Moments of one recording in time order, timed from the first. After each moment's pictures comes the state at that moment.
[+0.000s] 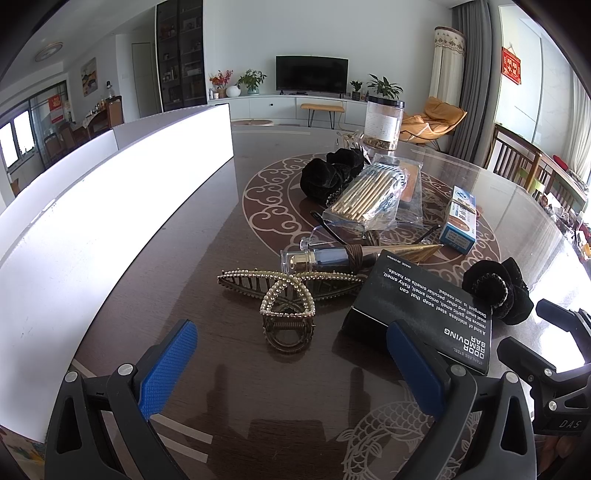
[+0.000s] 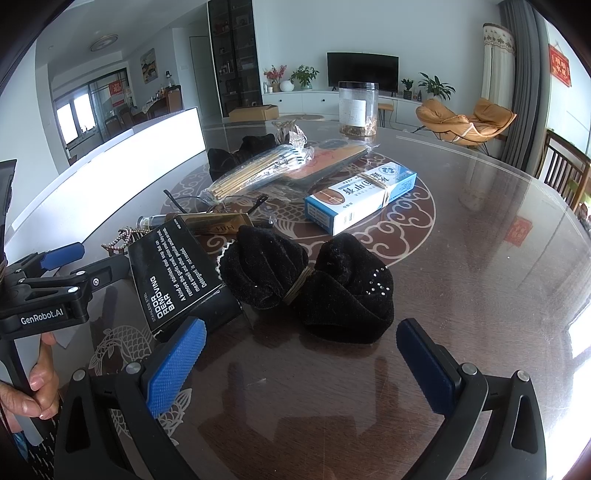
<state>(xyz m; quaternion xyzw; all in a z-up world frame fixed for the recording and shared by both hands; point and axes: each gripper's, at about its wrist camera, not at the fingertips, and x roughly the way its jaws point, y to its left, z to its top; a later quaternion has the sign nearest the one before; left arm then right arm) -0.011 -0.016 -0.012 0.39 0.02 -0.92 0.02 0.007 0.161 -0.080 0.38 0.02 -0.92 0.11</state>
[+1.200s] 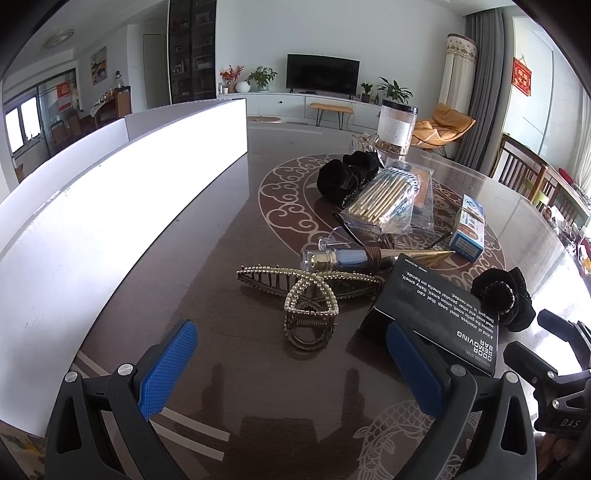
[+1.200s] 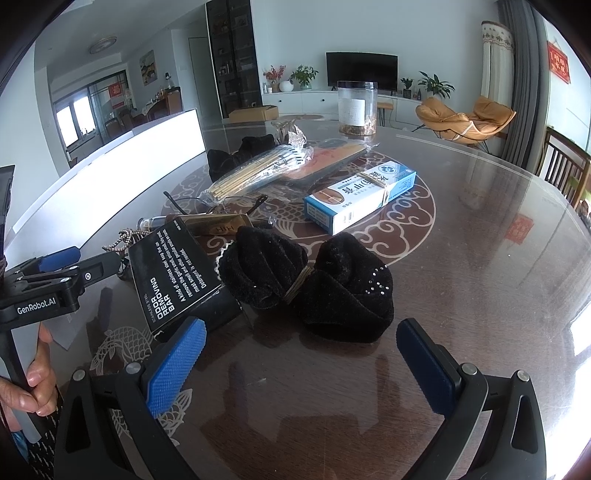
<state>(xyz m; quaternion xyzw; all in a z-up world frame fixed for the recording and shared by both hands) -0.010 -0.029 -0.012 0.39 0.04 -0.92 0.03 0.008 0.165 -0.080 0.38 0.01 -0.92 0.11</state>
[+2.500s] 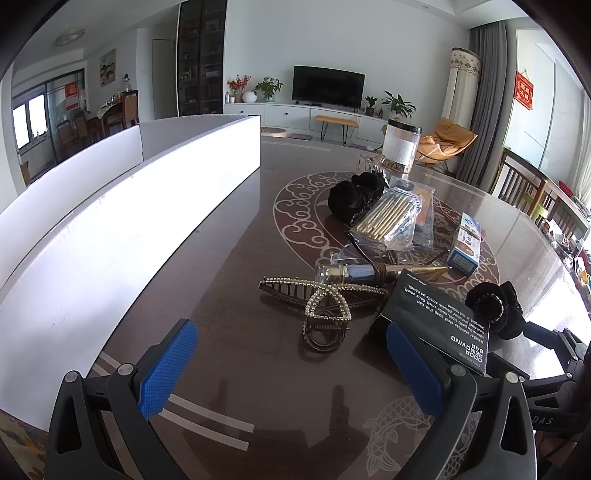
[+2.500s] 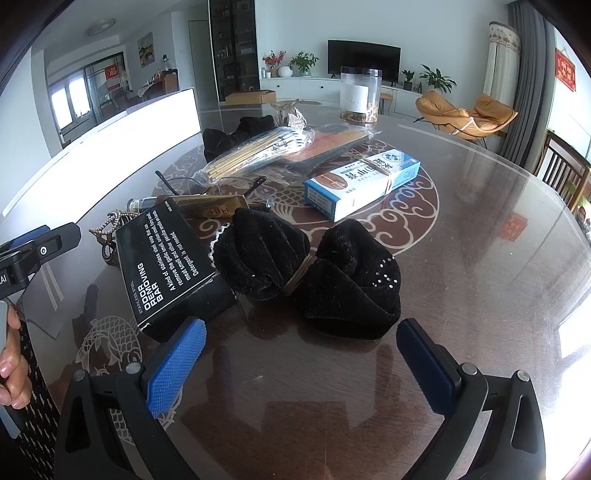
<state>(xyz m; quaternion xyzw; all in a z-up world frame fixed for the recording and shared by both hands) 0.004 -0.046 0.004 0.36 0.05 -0.93 0.03 0.002 0.156 -0.086 0.41 0.04 -0.91 0.10</state>
